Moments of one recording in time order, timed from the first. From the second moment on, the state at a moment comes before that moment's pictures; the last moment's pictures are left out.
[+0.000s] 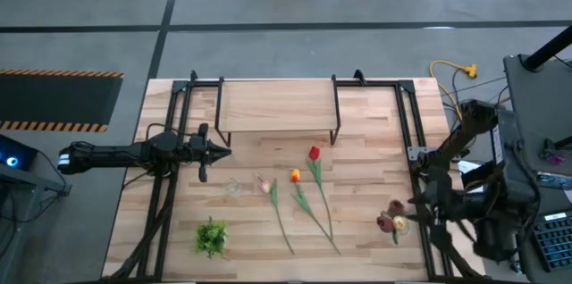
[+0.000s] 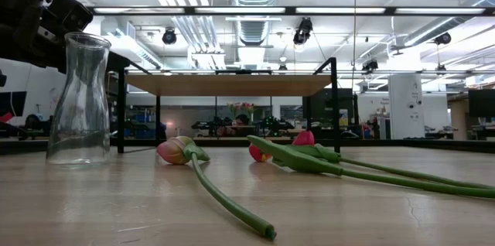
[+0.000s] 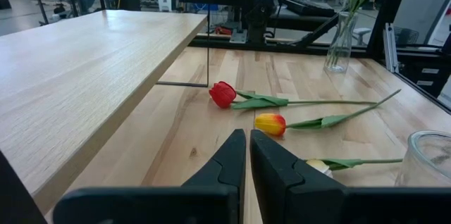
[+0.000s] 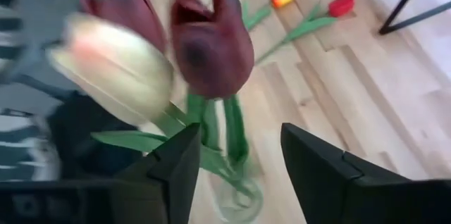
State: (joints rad) left arm 0.07 0.21 0.01 0.01 -0.03 -0.04; right arm 1.29 1.32 1.51 -1.57 0.70 1.65
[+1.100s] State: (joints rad) left arm 0.07 0.21 0.01 0.02 -0.03 -0.04; right arm 0.68 1.42 1.88 -1.50 0.89 1.19
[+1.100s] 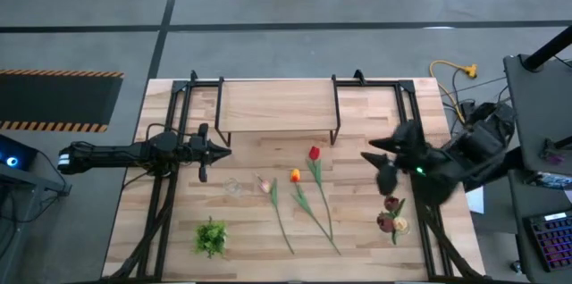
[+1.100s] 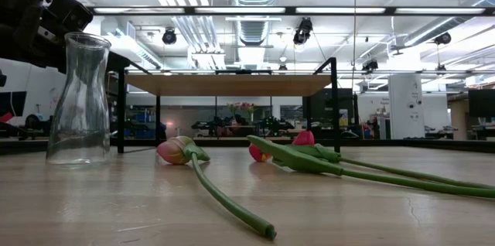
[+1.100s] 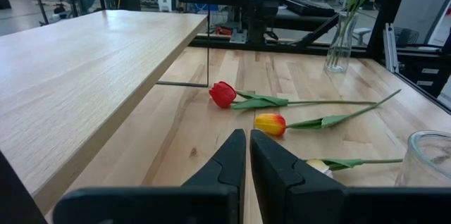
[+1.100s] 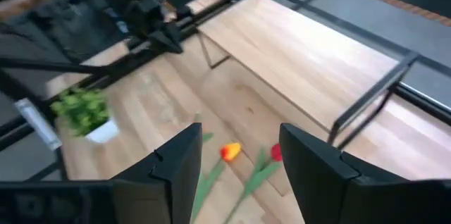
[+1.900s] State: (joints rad) left arm 0.07 0.21 0.01 0.02 -0.03 -0.04; right arm 0.32 1.80 1.90 -1.37 0.41 0.97
